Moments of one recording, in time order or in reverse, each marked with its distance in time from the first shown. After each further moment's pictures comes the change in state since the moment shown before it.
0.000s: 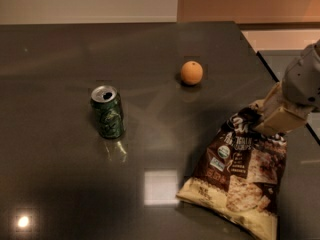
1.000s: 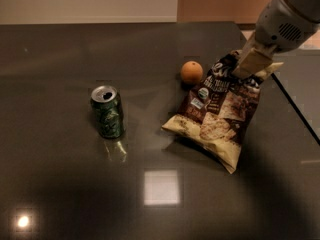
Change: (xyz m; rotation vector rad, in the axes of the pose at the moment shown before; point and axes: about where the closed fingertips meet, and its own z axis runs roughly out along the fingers) arm -0.068 -0.104 -0.018 0.106 -0.049 -0.007
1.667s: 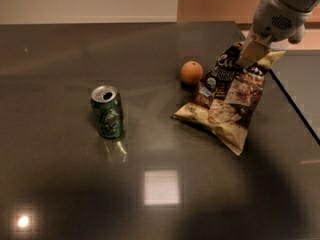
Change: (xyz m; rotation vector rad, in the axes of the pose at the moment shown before) arm 0.011 -0.058 0.011 0.056 0.094 0.005
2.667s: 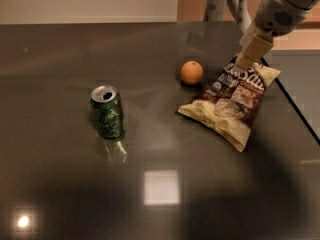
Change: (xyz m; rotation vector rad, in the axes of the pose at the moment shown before) arm -0.001 -0.031 0.007 0.012 -0.057 -0.014
